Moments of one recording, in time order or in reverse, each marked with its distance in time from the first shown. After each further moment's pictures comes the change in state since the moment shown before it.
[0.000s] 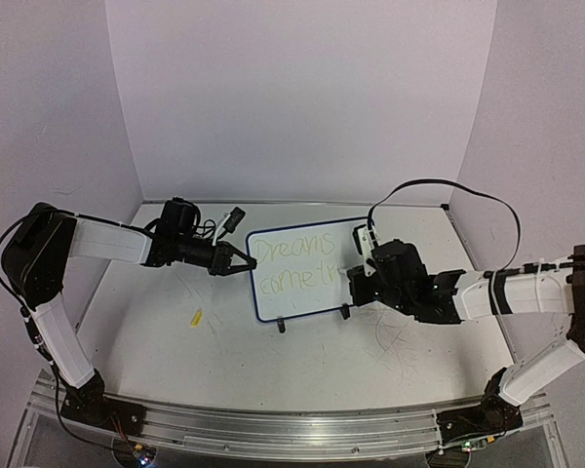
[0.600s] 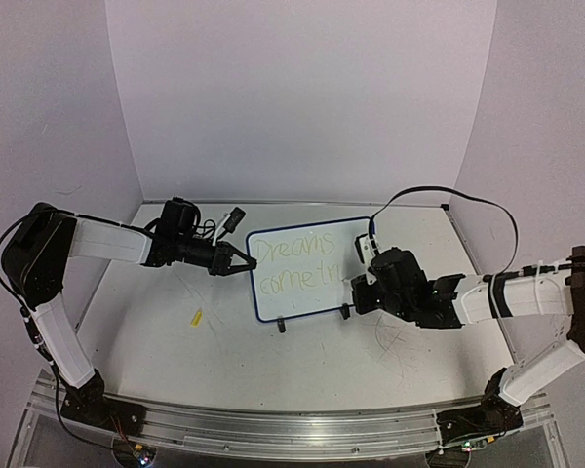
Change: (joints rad) left arm 0.000 0.000 0.000 0.000 0.000 0.000; right arm 0.011 -0.002 -0.030 -0.045 0.023 0.035
